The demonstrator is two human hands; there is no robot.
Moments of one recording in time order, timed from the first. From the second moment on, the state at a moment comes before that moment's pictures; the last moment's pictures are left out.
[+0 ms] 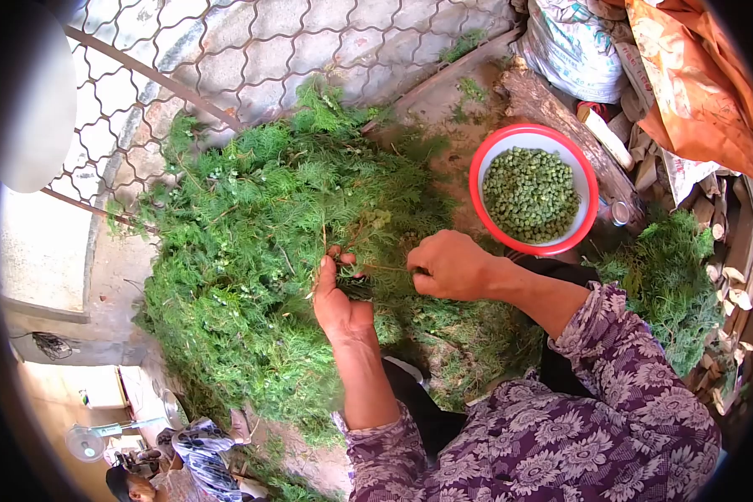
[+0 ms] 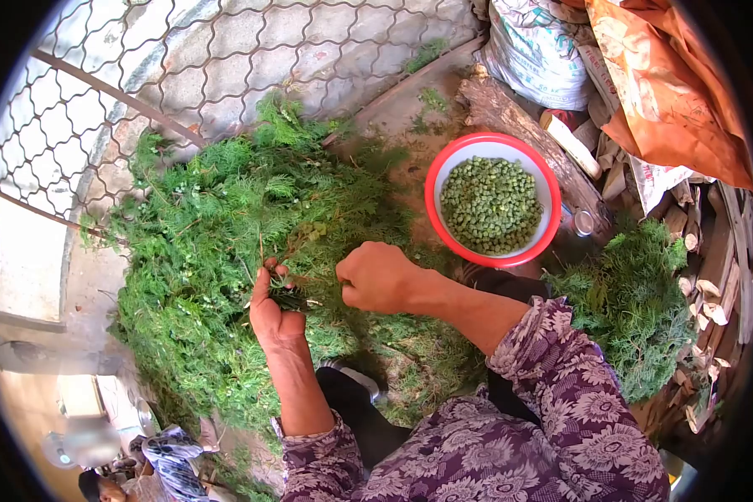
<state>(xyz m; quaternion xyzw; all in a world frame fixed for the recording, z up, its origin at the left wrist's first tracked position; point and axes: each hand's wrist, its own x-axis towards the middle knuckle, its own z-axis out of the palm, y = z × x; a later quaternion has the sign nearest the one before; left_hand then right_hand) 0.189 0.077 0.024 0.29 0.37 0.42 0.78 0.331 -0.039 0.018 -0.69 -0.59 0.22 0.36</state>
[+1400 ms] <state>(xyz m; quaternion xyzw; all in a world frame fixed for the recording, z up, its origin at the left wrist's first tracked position) 0.183 0.078 0.036 0.14 0.29 0.43 0.84 0.319 -0.014 0.000 -0.54 -0.58 0.39 0.47</state>
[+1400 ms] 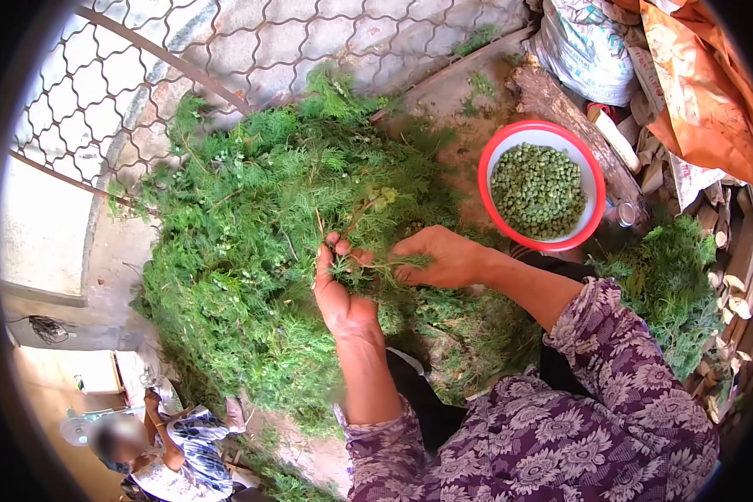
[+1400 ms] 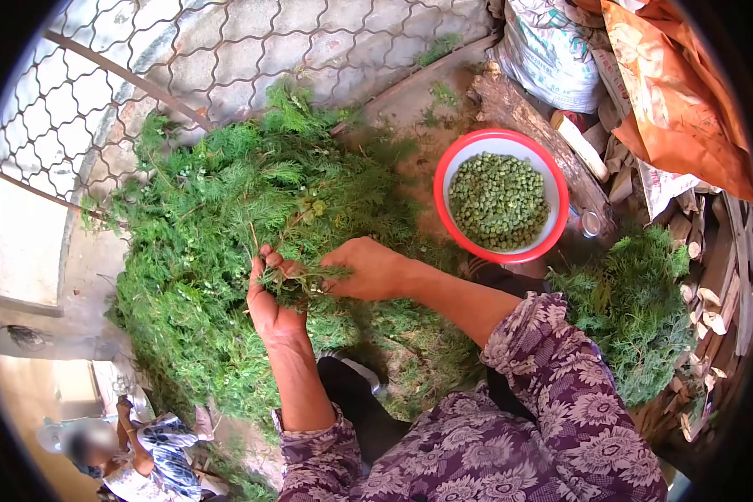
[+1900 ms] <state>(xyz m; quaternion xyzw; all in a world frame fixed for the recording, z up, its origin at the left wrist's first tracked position) 0.168 0.071 0.041 0.28 0.25 0.40 0.84 0.425 -0.051 -0.005 -0.86 -0.40 0.02 0.32</state>
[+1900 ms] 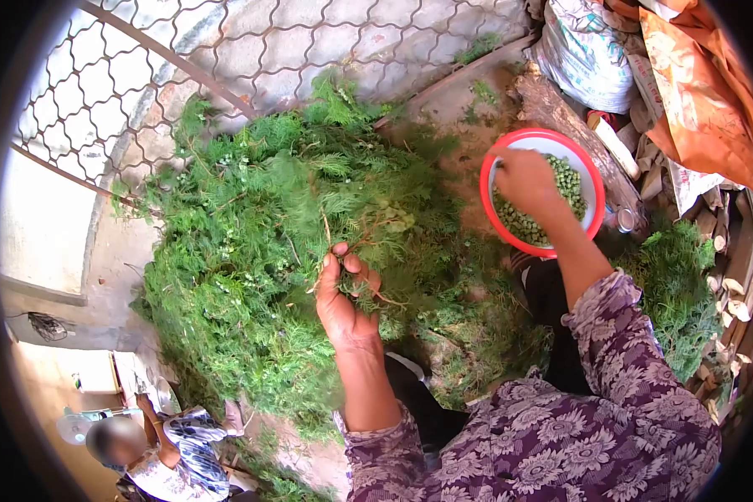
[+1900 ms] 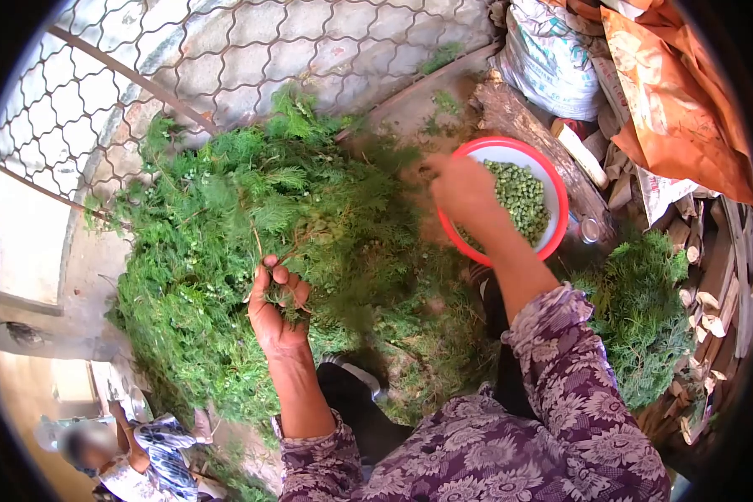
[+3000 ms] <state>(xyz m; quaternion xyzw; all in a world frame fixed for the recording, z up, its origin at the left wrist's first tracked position) 0.189 0.047 0.043 0.56 0.36 0.59 0.46 0.383 -0.031 0.027 -0.45 -0.14 0.57 0.67</state>
